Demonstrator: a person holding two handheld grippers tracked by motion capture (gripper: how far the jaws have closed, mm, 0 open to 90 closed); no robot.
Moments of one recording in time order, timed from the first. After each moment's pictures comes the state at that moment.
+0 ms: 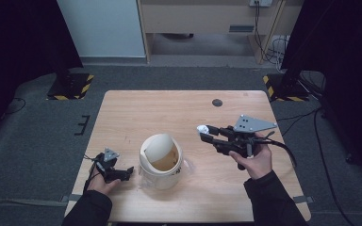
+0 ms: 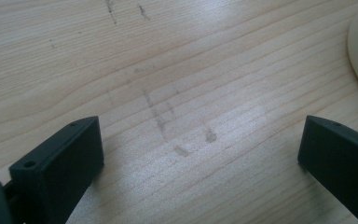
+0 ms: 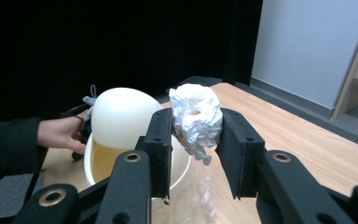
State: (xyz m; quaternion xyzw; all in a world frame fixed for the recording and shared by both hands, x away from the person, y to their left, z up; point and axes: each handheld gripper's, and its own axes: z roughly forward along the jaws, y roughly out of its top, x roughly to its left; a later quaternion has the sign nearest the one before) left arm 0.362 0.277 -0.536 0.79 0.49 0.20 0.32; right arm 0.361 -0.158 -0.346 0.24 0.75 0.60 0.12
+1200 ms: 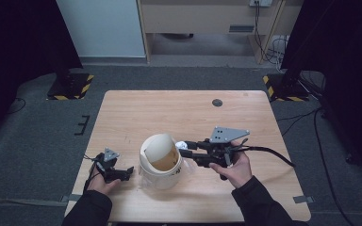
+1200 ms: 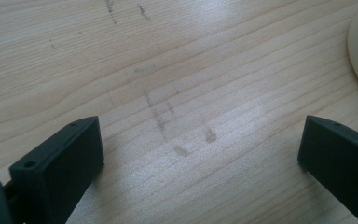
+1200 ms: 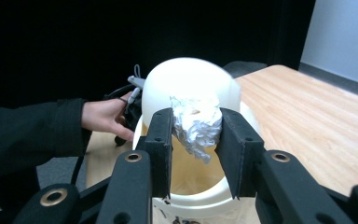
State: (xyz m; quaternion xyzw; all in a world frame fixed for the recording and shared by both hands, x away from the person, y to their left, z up) left arm 0.362 0.277 -0.536 0.79 0.49 0.20 0.32; right arm 0.351 -0.110 -0.375 0.20 0.78 0.59 0.05
